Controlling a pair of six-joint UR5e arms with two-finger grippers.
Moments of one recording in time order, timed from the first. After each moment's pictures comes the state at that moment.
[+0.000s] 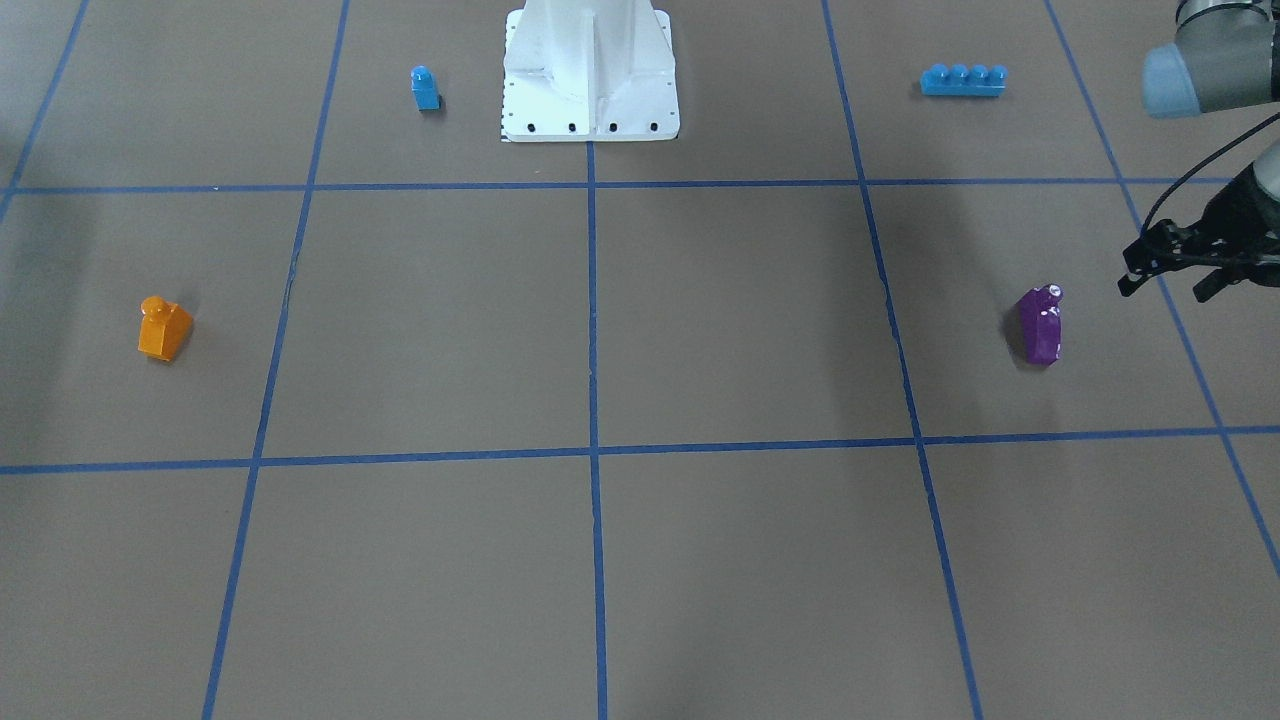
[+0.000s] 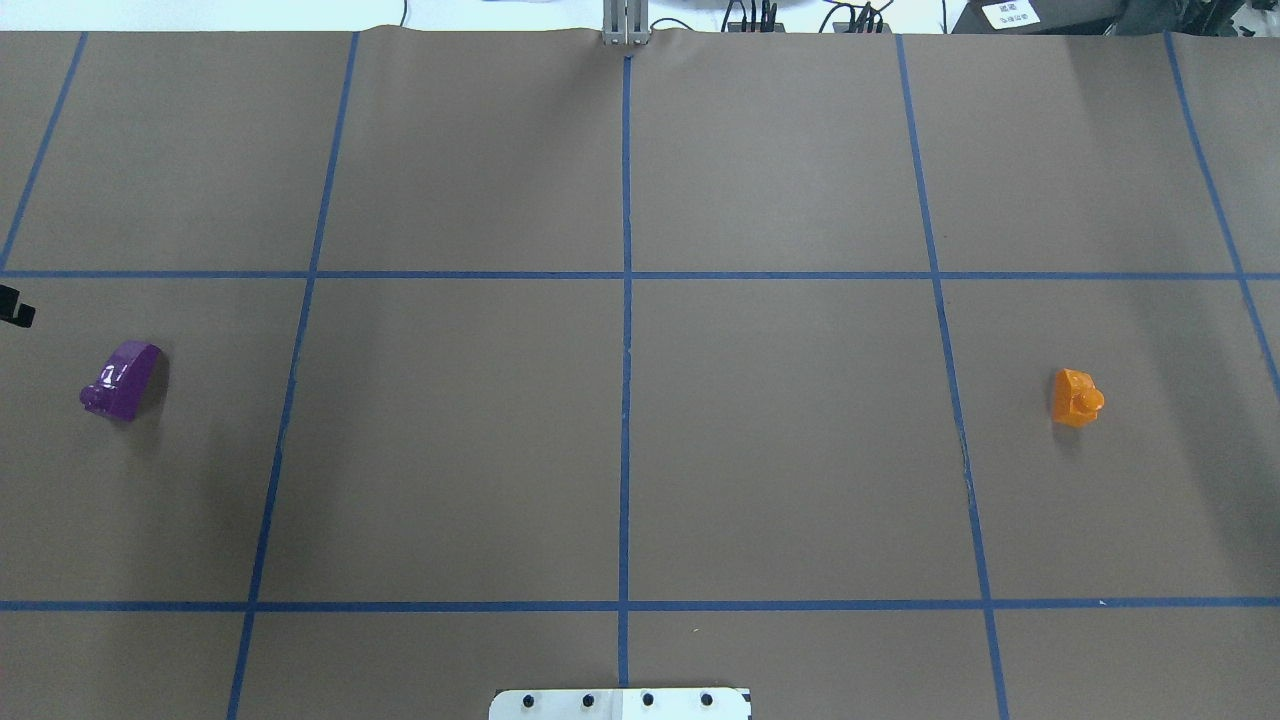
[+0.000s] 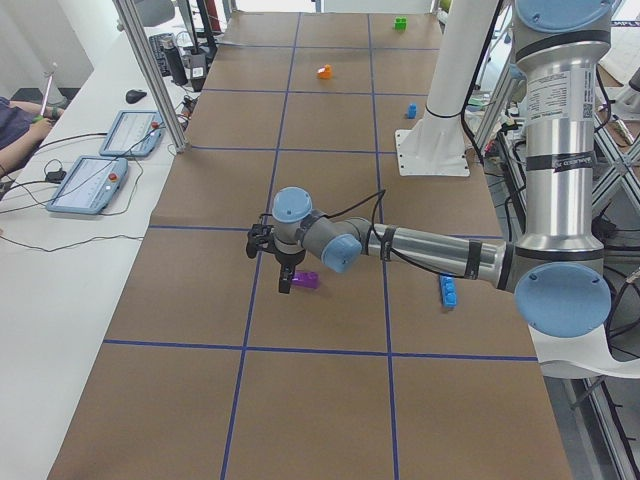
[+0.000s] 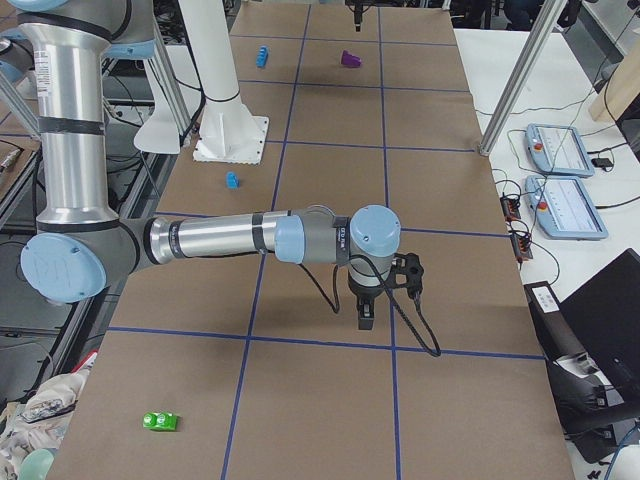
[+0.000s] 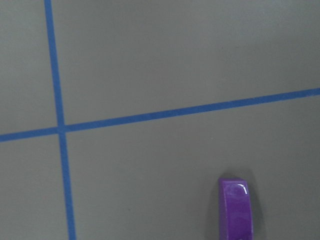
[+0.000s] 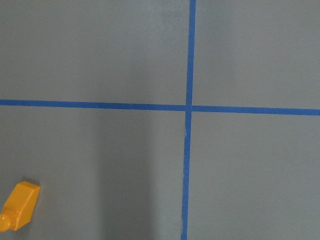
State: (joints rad) left arm -1.13 -1.47 -1.76 -2.05 -2.22 -0.62; right arm 1.60 -1.58 1.73 -1.69 2.39 -0.02
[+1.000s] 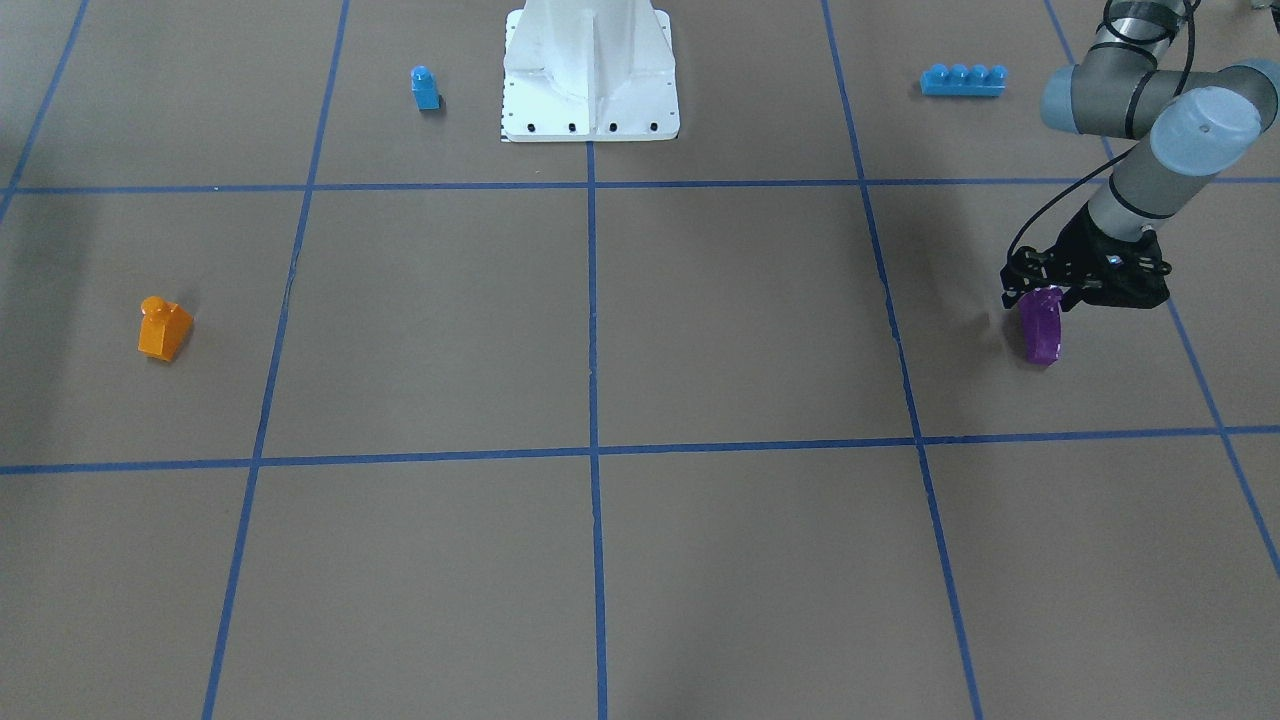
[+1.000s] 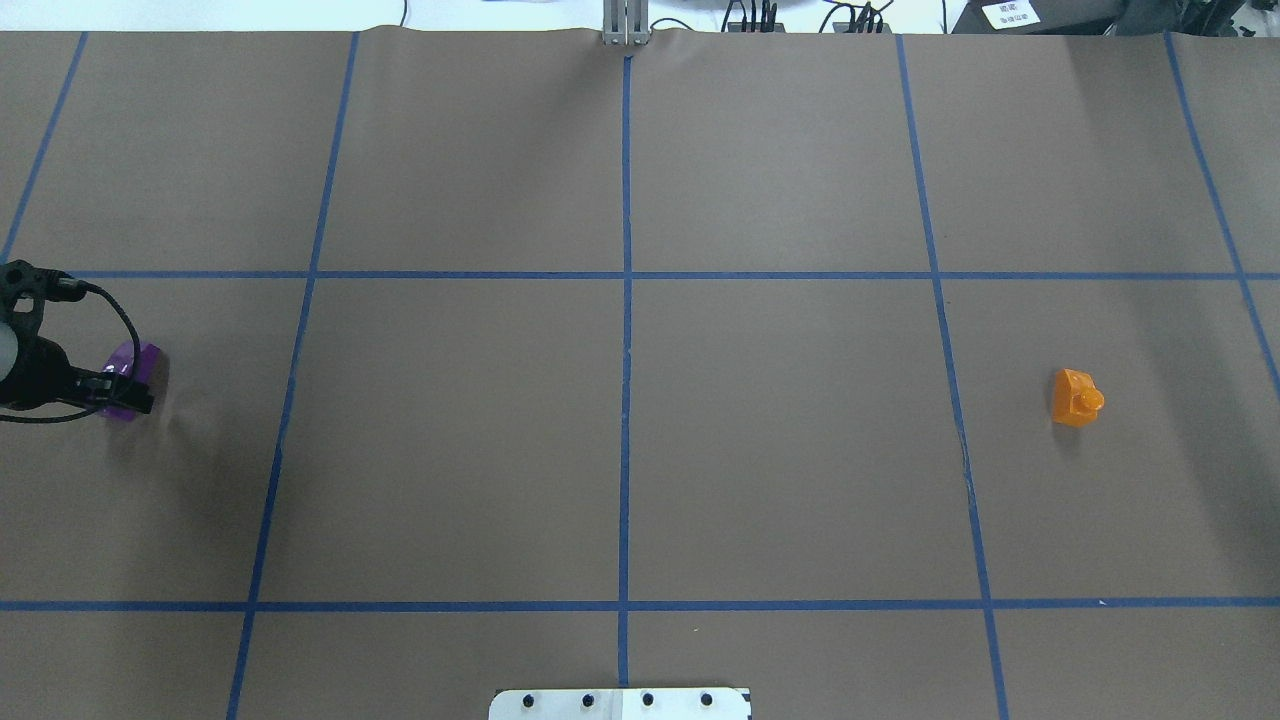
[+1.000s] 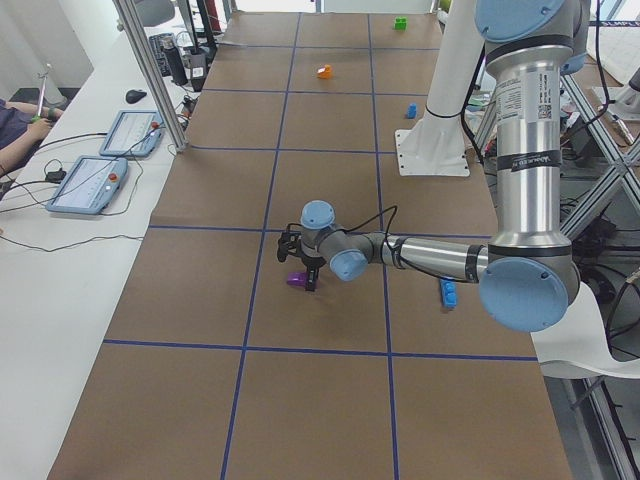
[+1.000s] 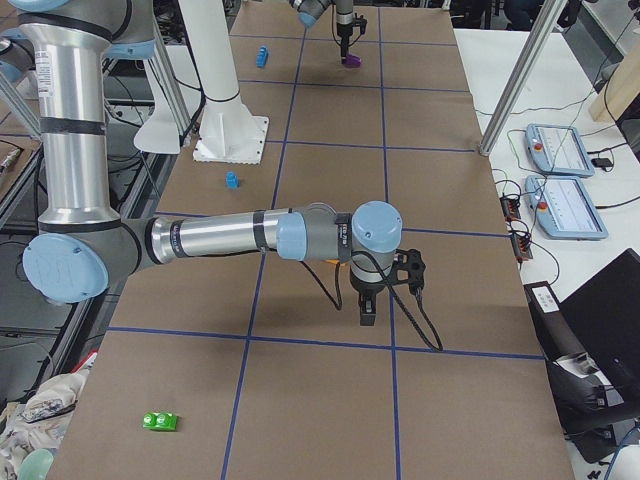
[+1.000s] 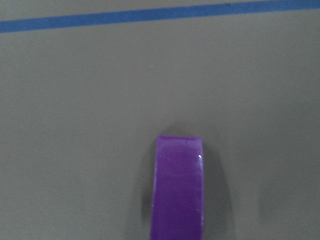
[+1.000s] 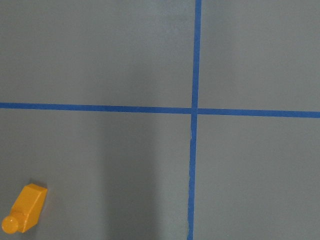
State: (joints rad) left arm -0.87 -1.48 -1.66 -2.23 -2.09 -0.82; right arm 1.60 -1.57 1.73 -1.69 2.40 -0.01
